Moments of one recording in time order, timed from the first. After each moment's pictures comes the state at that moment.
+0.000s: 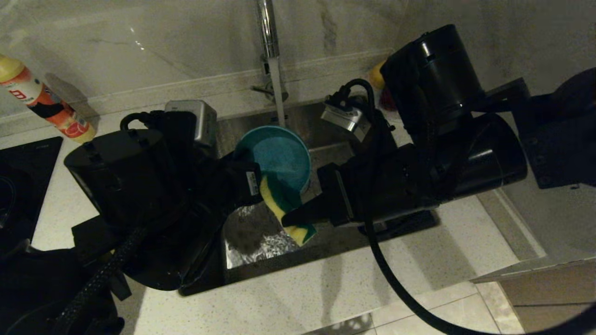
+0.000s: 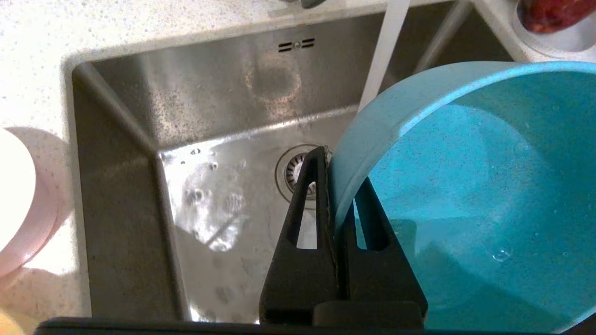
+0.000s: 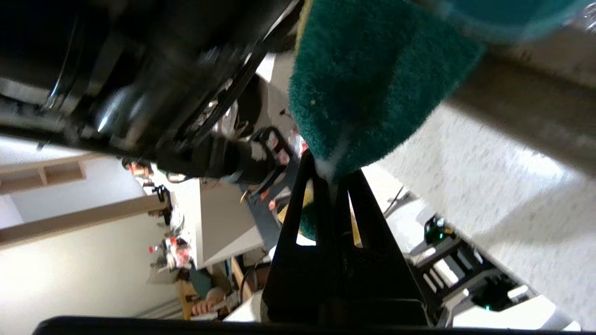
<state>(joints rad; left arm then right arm) -0.76 1.62 -0.75 -0.97 0.60 0.02 0.82 1.79 -1.66 0.41 0.45 0.48</state>
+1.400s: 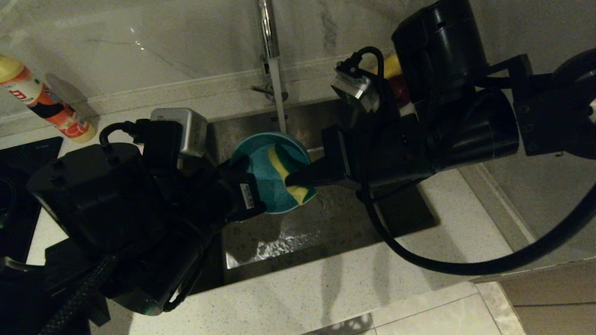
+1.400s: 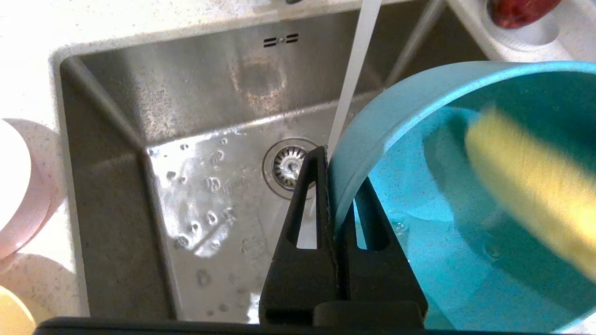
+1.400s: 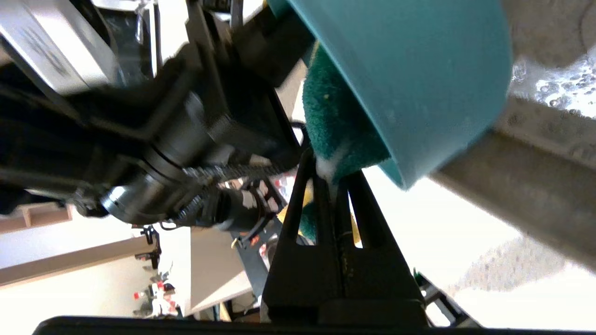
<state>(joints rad) -0.79 1.57 -0.68 -1.01 0.59 0.02 0.77 1.81 -1.75 0.38 0.43 0.48</state>
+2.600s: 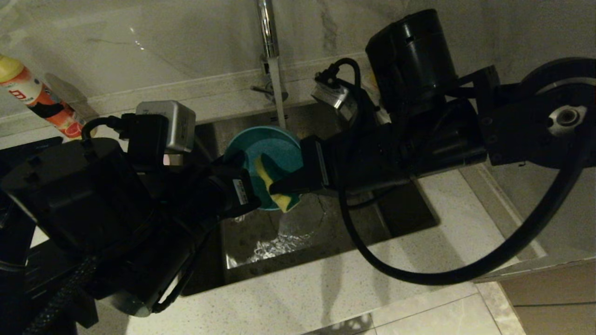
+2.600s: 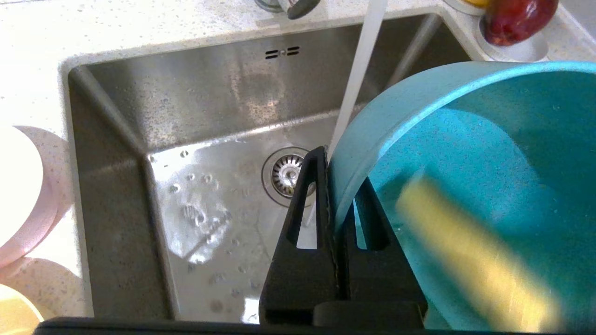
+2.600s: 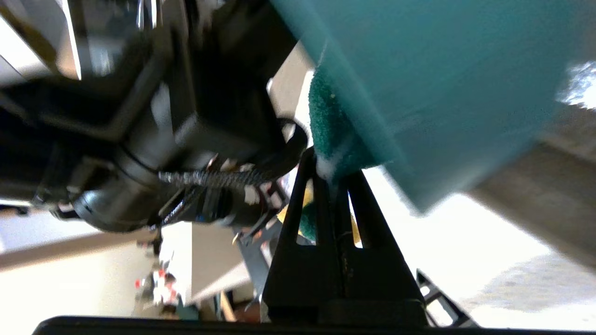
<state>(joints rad) -0.79 1.54 -0.67 -1.01 0.59 0.02 0.80 1.86 -1.79 0.37 0.42 0.48</state>
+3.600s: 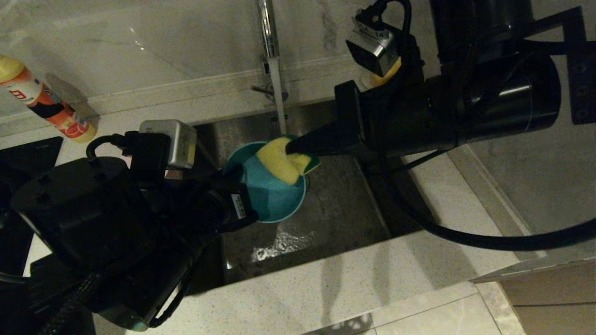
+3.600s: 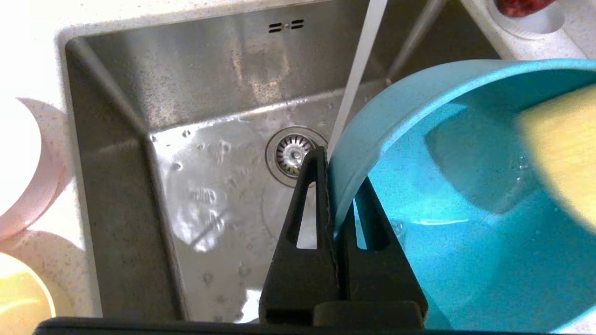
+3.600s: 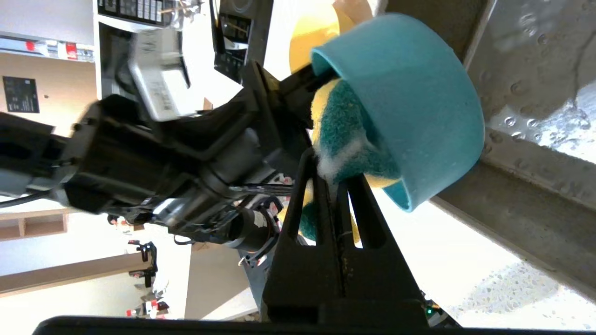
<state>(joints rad) -0.79 1.54 -0.61 -1.02 0.59 -0.01 0.77 1.77 -1.82 0.38 0.42 0.48</state>
